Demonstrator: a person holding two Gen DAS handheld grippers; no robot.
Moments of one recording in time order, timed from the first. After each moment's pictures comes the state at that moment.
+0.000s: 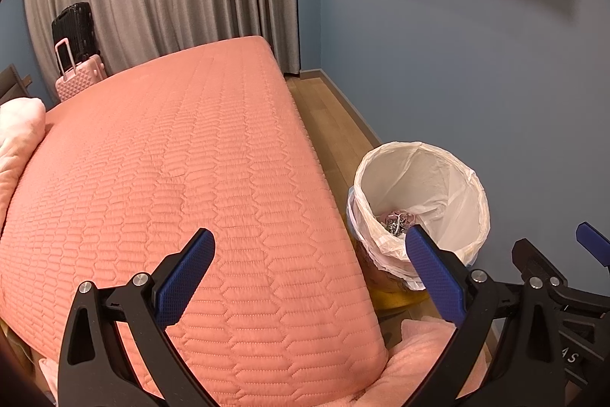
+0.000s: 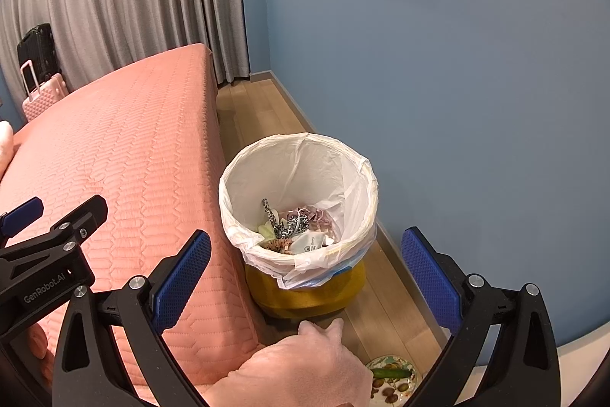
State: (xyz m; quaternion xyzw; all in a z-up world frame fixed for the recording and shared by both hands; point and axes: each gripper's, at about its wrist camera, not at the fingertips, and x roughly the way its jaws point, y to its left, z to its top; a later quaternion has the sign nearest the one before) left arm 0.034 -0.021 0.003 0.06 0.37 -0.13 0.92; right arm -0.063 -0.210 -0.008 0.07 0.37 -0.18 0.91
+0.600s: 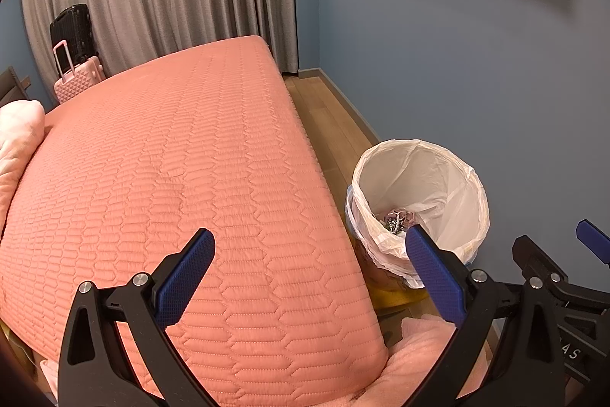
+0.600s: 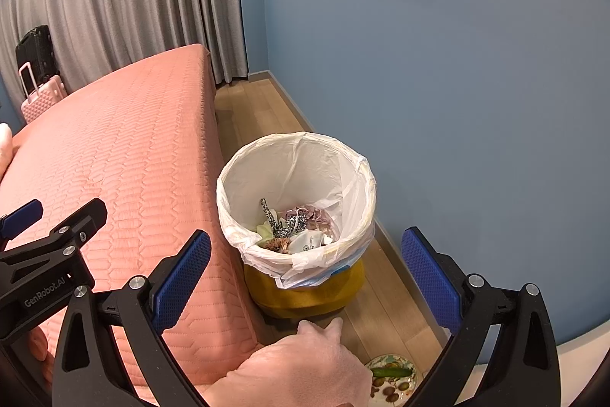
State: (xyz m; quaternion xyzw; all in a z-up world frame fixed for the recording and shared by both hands) left arm 0.033 -0.022 0.003 0.07 0.37 -0.13 0.92; right arm -0.067 -0.209 -0.011 0.08 0.37 -0.19 0.91
